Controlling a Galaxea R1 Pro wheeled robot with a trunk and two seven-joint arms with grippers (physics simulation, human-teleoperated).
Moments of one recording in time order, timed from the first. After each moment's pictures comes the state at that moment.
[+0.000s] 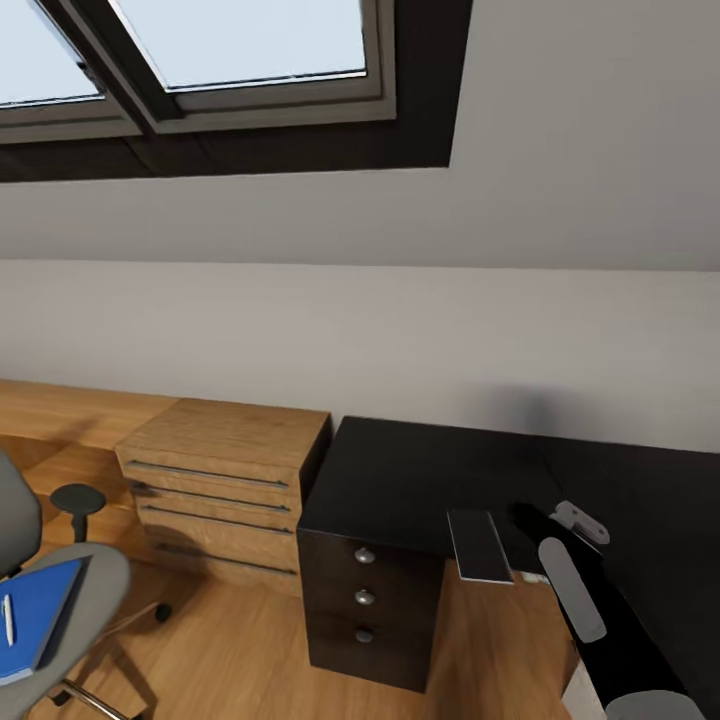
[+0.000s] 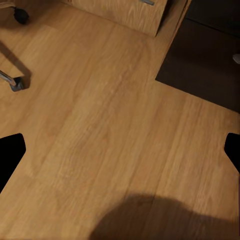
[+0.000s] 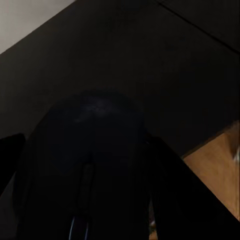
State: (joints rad) left arm 0.12 0.07 -0.14 -0.91 0.33 -0.02 0.16; right arm -0.44 -0.11 -0.03 -1.20 -0.74 0.36 -0.61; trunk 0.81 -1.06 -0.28
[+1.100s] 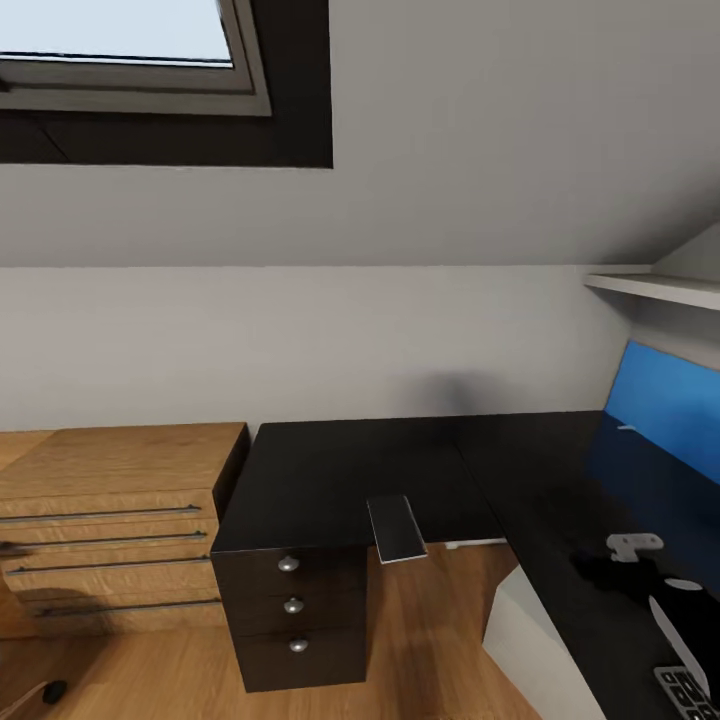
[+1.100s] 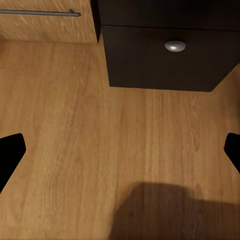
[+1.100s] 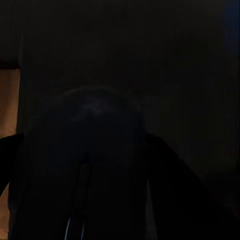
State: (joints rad) left arm 0.12 0.08 -0.14 -0.90 0.24 -0.02 0.16; right arm -0.44 -0.44 -0.04 -0.80 -0.09 0.33 0.21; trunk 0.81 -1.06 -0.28
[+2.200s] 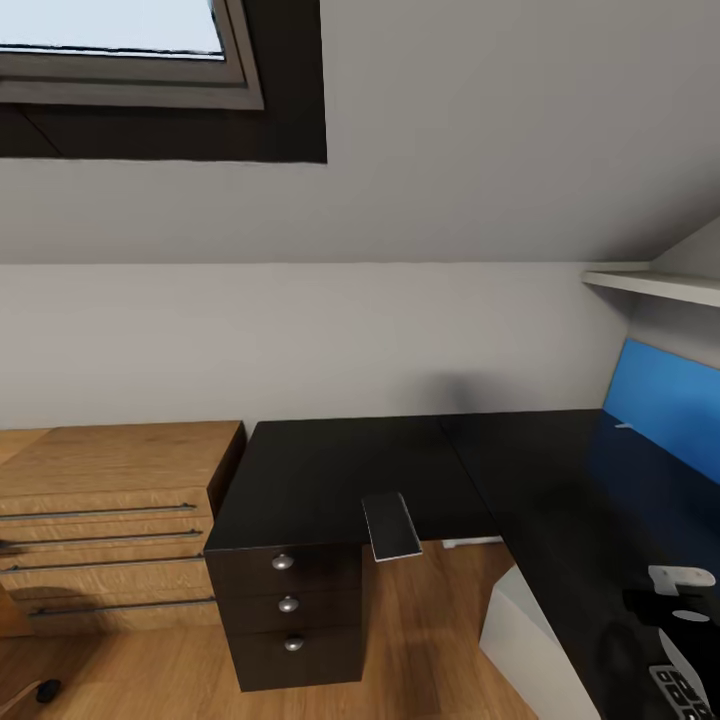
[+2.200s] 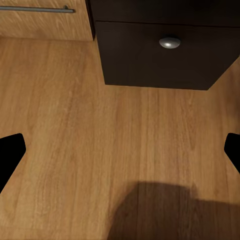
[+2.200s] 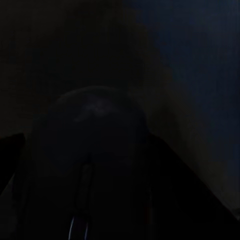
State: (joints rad) left arm 0.12 0.08 -0.14 -0.90 0.24 -0.02 0.17; right arm -0.58 -0.44 -0.03 -0.33 -0.02 0.07 -0.12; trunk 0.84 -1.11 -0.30
